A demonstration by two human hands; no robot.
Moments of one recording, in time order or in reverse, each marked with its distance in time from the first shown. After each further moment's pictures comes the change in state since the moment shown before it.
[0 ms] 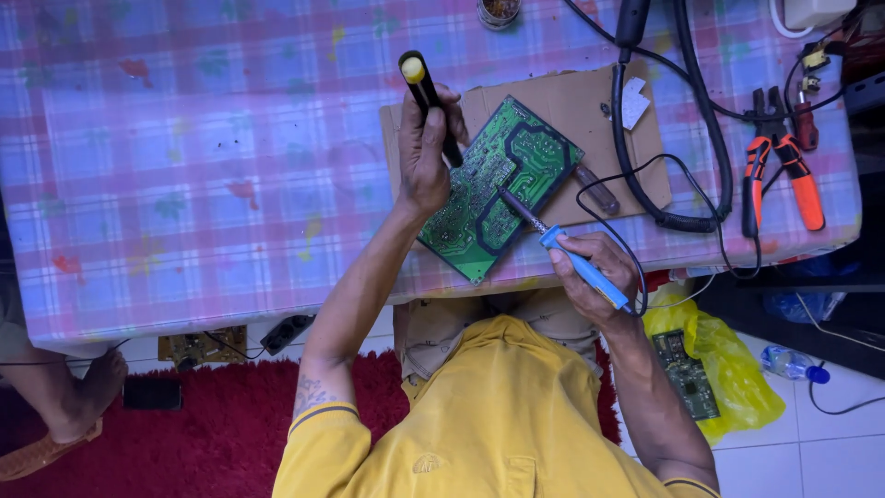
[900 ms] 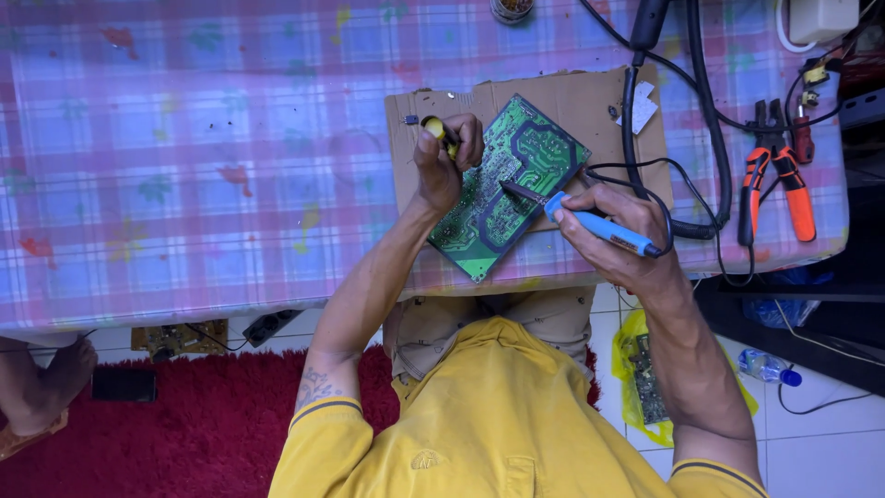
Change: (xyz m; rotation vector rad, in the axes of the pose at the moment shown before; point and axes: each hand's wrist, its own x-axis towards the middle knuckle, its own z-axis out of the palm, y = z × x) left_hand -0.023 -0.070 -0.025 -0.228 -0.012 -0.145; right_hand 0.093 -0.025 -0.023 0.180 -0.296 0.162
